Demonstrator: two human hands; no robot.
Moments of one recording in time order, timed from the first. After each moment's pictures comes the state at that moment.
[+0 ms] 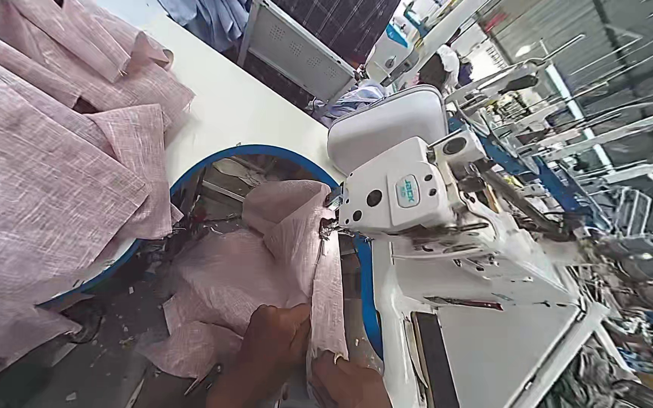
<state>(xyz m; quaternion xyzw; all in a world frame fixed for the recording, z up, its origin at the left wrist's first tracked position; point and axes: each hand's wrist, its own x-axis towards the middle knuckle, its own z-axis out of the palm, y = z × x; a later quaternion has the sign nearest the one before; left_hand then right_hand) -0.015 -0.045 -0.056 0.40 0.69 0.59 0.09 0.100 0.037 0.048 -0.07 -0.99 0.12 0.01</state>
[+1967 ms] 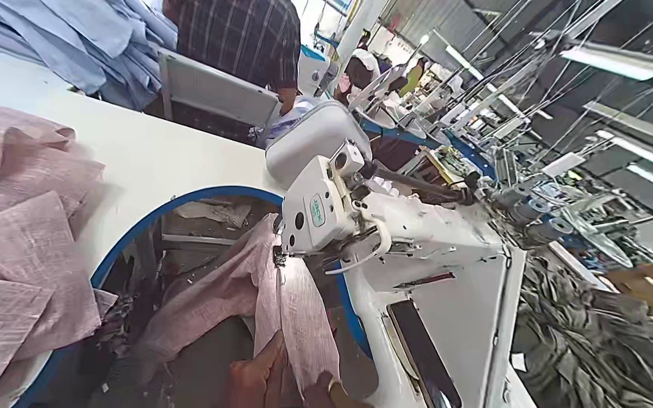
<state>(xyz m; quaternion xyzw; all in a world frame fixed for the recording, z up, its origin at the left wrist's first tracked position) -0.008 -0.039 -0.042 0.38 0.71 0.58 0.12 0.112 0.029 0.040 -0.21 -0.97 0.06 0.07</state>
